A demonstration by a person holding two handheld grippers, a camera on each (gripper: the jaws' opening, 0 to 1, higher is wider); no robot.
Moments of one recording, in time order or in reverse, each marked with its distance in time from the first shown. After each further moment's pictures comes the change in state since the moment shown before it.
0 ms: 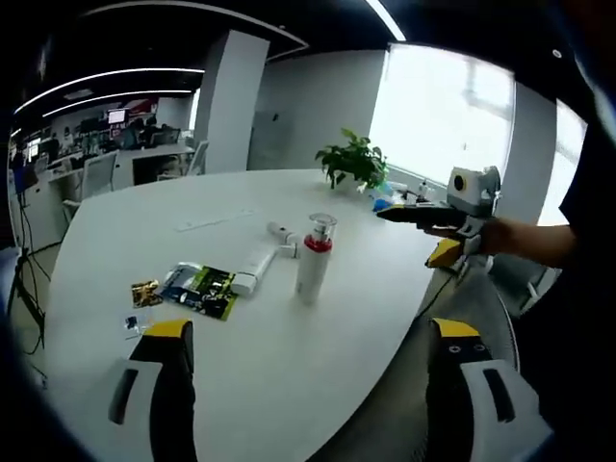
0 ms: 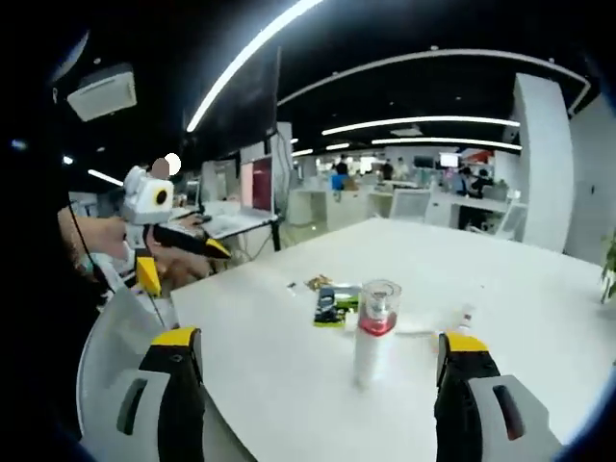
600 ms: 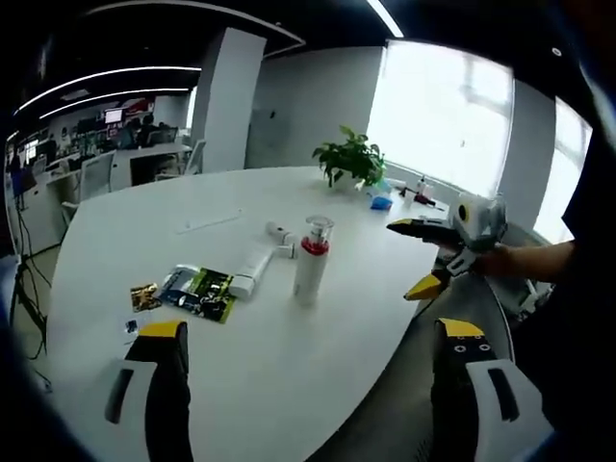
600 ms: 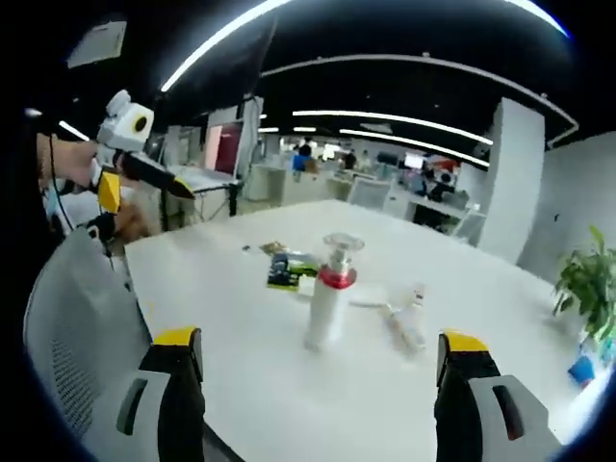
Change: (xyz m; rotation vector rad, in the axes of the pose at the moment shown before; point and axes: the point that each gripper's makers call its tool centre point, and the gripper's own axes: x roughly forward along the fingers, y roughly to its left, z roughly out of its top) left arm 0.003 -0.003 0.007 0.012 0.020 0.002; right arm -0.011 -0.012 -0.037 -0.219 0.106 -0.126
